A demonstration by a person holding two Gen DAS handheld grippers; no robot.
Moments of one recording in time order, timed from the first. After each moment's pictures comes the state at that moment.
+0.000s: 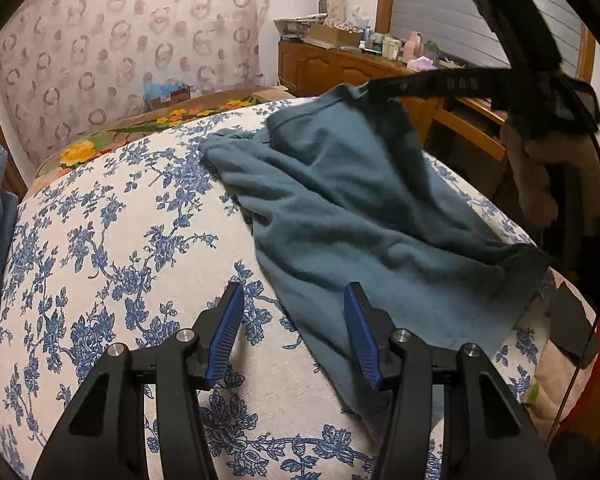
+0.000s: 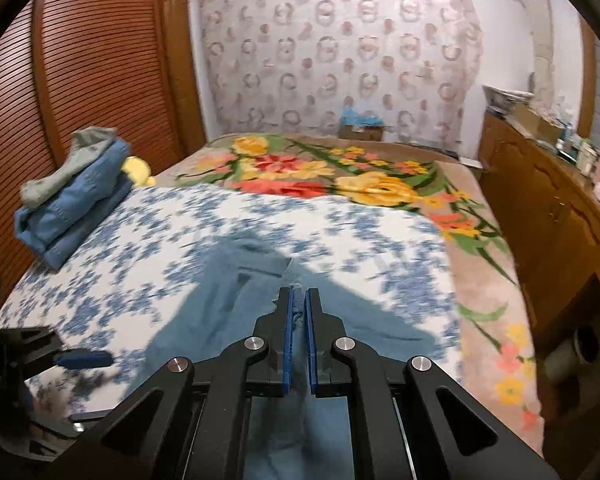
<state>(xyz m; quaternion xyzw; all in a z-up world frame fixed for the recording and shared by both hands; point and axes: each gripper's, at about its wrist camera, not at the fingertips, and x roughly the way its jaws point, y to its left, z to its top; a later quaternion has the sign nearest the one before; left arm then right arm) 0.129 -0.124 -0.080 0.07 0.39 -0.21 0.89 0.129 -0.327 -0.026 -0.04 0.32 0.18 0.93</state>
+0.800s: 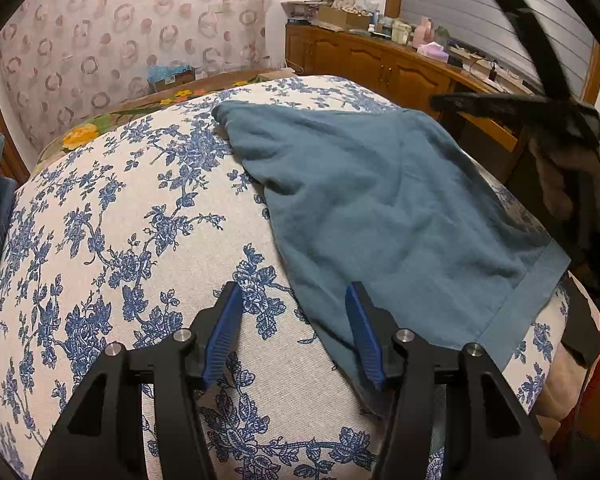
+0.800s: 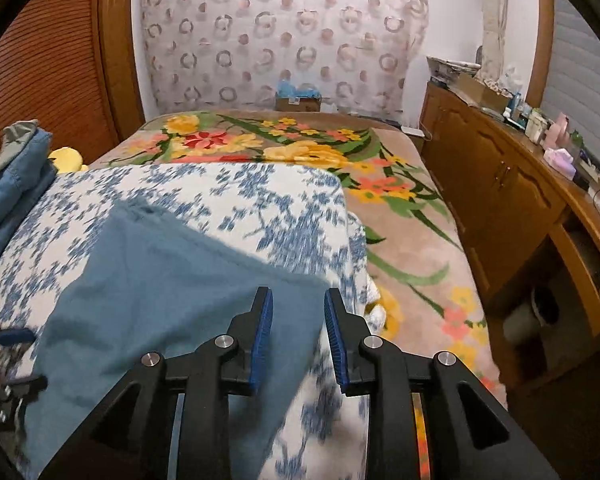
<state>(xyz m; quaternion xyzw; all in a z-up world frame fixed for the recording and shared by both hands) 0.140 -0.123 -0.092 0.07 0.42 -0.20 0.88 0.133 -0.372 -0.047 -0.05 0.36 0.10 0.93</state>
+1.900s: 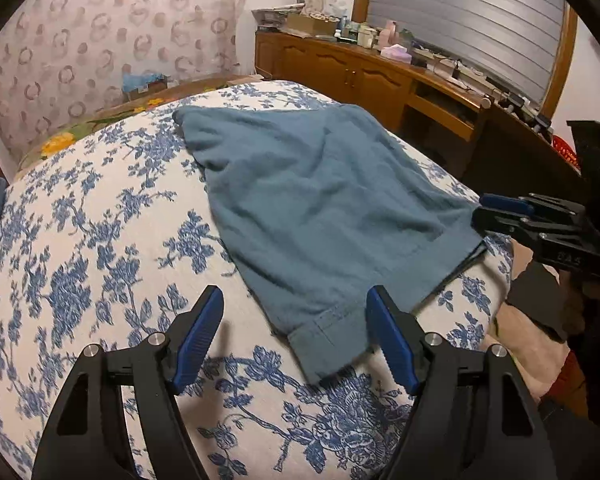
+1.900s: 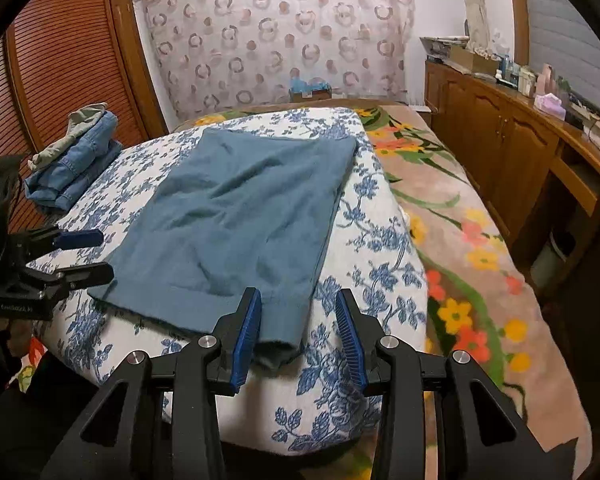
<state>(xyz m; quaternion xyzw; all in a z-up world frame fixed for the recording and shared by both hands) 0.081 -0.132 -0.080 0.06 0.41 -0.25 0.87 -0.032 -0.386 -0.064 0.03 0.37 0.11 0.92</state>
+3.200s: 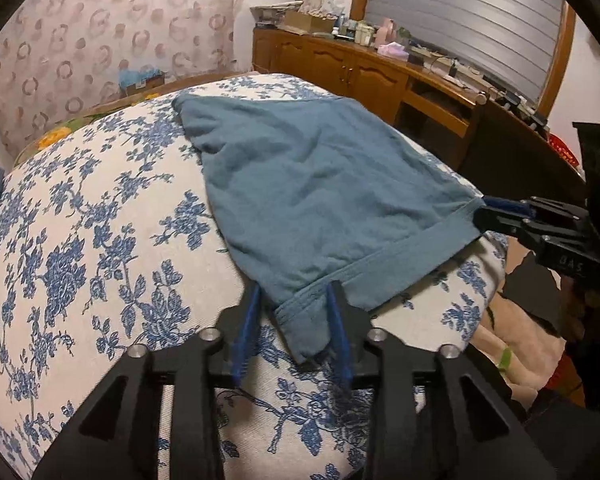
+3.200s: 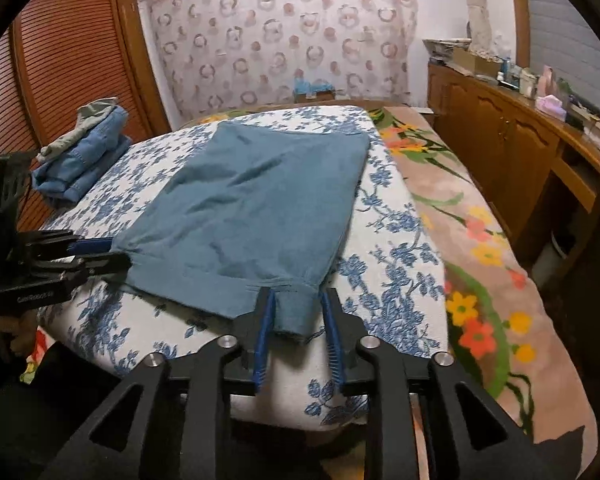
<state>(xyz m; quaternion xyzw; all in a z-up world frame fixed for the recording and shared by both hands) 0.072 -0.127 -0.087 0.06 0.42 -0.25 0.87 -0.049 -0.364 -0.068 0.03 0.36 0.10 0.93</state>
